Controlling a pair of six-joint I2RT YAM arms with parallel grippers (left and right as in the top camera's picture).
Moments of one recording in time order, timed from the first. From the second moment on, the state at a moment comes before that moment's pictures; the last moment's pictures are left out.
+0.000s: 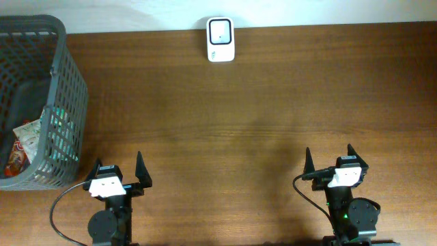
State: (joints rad) left arm 0.06 0.01 0.01 -0.07 -0.05 -0.07; right arm 0.01 0.01 0.01 -0.07 0.00 -0.09
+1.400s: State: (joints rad) left arm -0.01 0.02 0.01 0.02 0.04 -0.02; right arm 0.04 0.01 0.01 -0.07 0.00 -0.11
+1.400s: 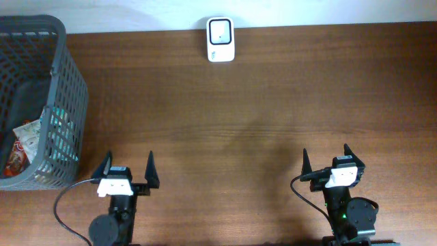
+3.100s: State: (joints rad) left arm 0.56 2.40 2.50 -1.60 -0.10 0.07; right arm 0.04 0.02 0.01 -0.07 0.00 -0.11
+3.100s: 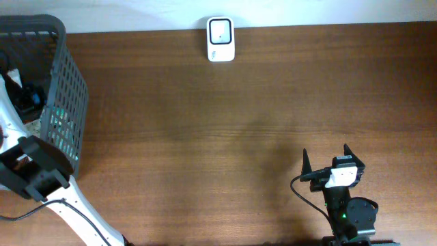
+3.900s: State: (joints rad) left arm 0.58 2.49 2.49 -1.64 0.00 0.12; right arm 0.04 0.02 0.01 -0.07 0.00 -0.11
